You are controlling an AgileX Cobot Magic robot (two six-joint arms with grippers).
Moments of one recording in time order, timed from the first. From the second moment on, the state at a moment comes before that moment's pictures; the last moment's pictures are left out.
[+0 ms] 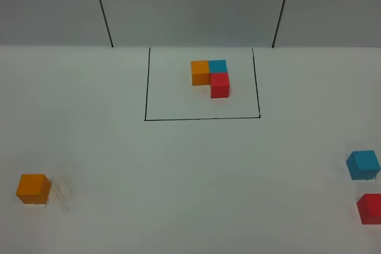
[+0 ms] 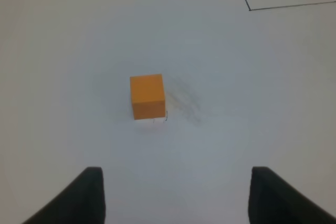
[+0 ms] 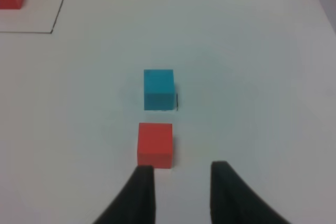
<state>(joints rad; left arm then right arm) -0.04 -0.01 -0.51 -0.04 1.07 0.07 0.03 -0.01 -0.50 -0.06 1.07 -0.04</state>
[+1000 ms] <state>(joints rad) -0.04 -0.01 -0.51 -0.04 1.07 0.06 0.03 -0.01 -0.50 -0.06 1.07 -0.04</state>
